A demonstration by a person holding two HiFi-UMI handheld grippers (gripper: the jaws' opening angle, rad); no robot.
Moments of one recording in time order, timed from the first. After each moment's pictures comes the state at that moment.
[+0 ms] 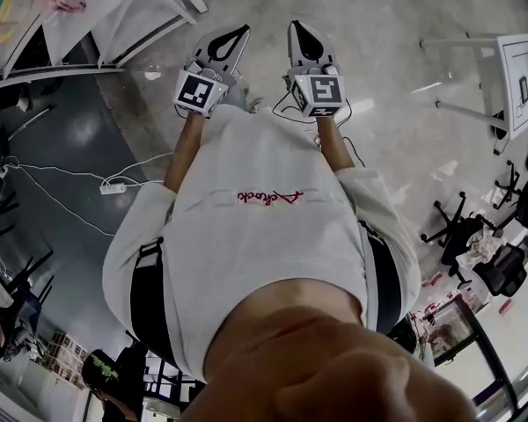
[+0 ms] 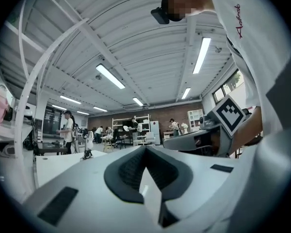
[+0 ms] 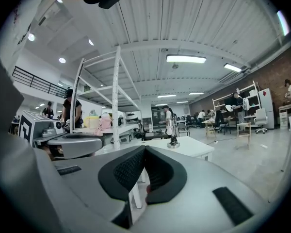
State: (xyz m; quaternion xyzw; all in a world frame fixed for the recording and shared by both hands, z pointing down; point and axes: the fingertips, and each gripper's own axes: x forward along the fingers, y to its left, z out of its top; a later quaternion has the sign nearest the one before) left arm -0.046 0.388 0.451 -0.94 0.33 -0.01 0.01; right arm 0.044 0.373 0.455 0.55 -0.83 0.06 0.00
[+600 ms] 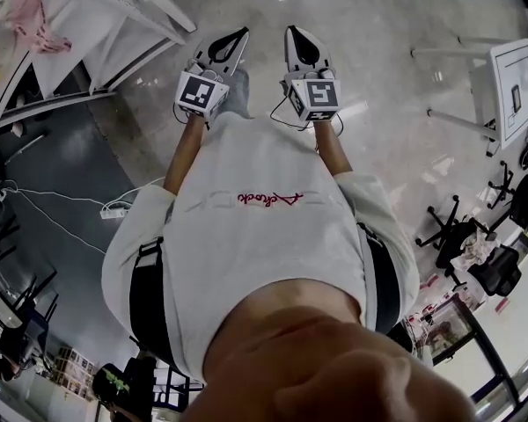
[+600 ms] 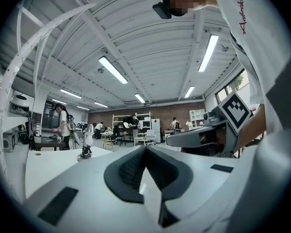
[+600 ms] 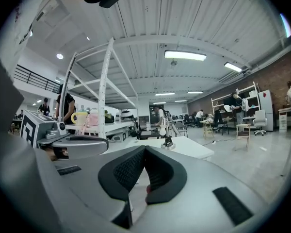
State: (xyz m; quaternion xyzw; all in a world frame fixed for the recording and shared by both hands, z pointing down) left arm -0.021 0.280 0.475 -0.94 0.33 -0.02 0.00; right arm 0.064 0.276 0.469 0.56 -0.83 0.06 0.02
